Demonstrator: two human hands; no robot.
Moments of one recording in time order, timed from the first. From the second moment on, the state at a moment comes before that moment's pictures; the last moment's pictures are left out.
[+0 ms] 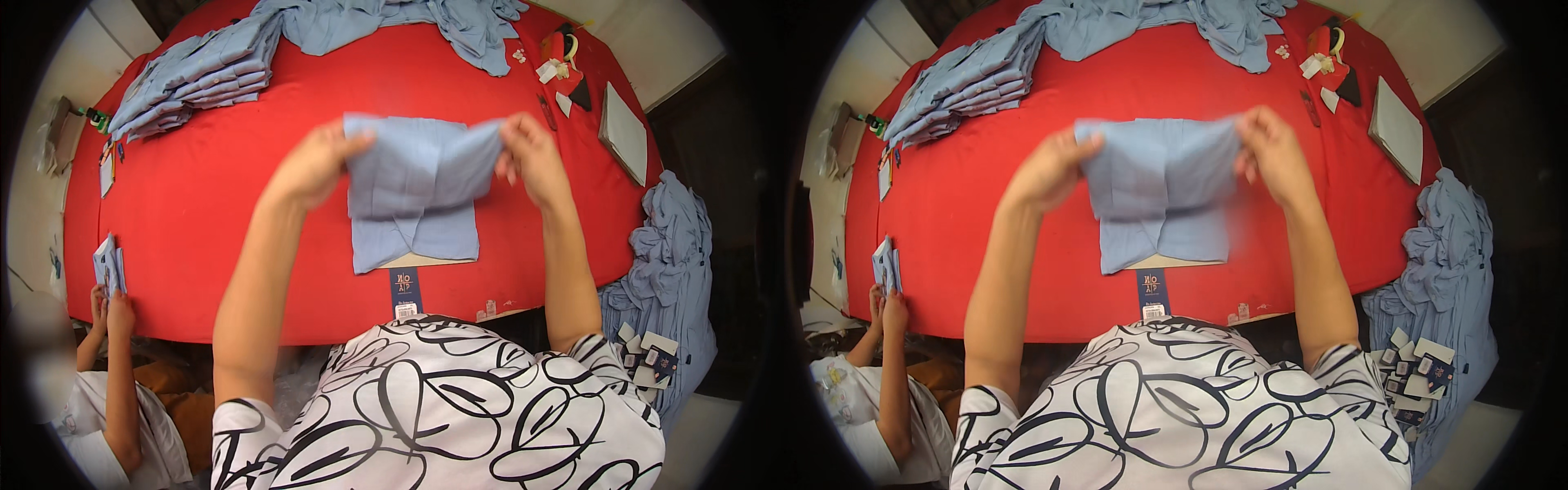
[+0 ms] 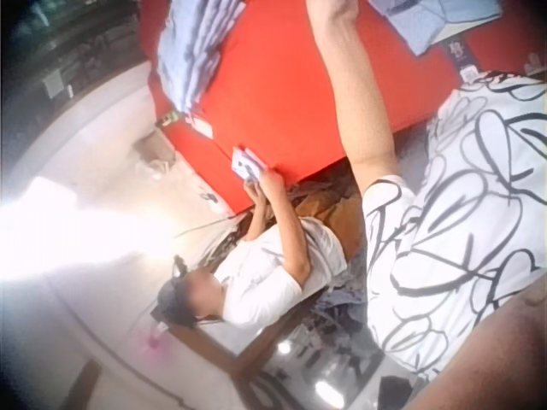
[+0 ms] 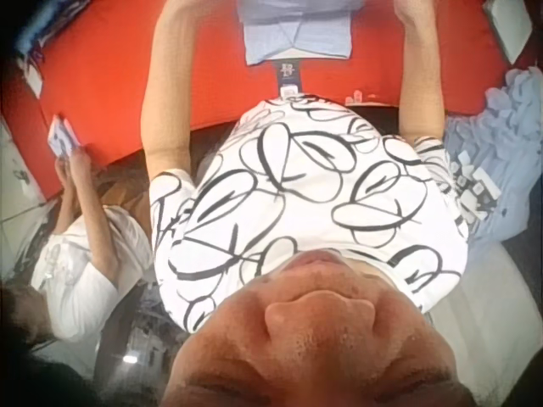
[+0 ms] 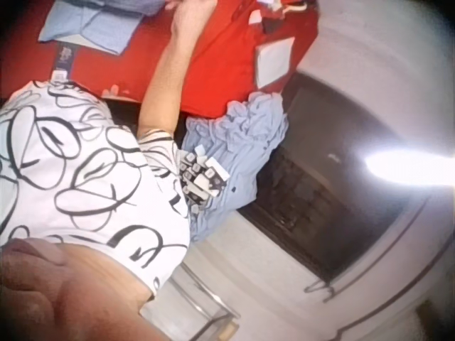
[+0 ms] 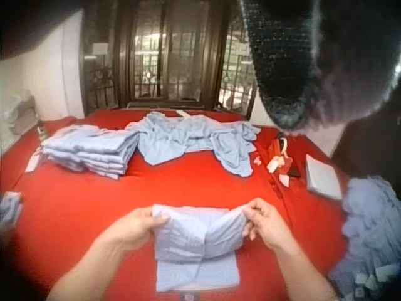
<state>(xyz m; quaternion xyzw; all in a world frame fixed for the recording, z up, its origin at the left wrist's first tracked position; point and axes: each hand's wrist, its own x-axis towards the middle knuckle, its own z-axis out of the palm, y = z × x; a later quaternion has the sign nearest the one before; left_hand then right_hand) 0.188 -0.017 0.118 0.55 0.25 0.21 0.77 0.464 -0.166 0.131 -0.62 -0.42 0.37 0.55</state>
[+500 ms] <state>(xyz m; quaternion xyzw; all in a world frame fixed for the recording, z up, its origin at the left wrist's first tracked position) 0.133 -0.140 0.033 0.65 0.45 0.29 0.54 0.392 -0.271 0.032 -0.47 -0.11 0.55 0.69</state>
